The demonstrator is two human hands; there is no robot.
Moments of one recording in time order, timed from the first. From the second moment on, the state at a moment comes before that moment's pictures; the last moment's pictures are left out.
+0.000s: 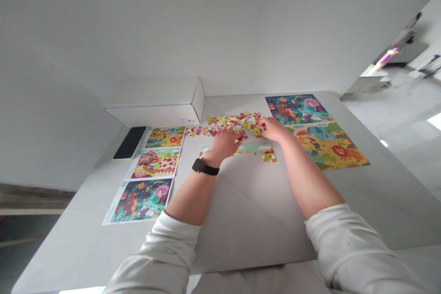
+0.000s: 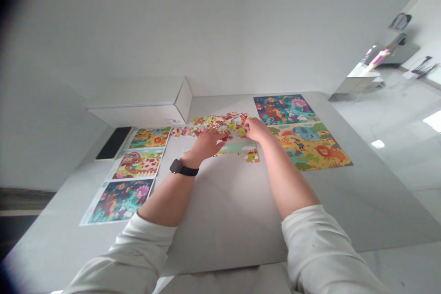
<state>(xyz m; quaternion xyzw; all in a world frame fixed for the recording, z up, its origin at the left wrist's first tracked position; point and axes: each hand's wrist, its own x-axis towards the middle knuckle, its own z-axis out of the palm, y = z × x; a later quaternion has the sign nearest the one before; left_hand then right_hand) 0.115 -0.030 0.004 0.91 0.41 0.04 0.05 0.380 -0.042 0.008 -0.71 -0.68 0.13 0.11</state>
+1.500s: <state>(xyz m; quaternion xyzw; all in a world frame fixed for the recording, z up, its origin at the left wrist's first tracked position) 0.107 -0.022 -0.007 0.92 0.37 0.09 0.07 0.390 -0.036 -0.011 -0.76 -0.63 0.03 0.11</state>
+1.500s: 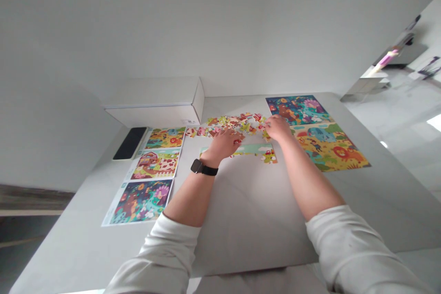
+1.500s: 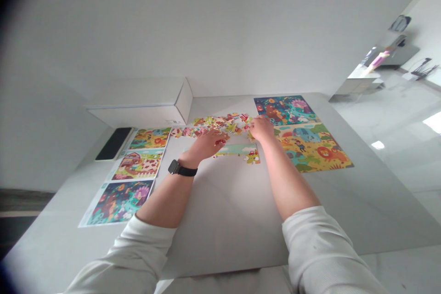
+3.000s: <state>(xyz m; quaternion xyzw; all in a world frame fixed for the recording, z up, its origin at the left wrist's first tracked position) 0.117 -0.003 -0.009 0.91 0.36 0.17 0.11 0.325 -0.030 -0.025 -0.60 -0.78 0.05 0.17</state>
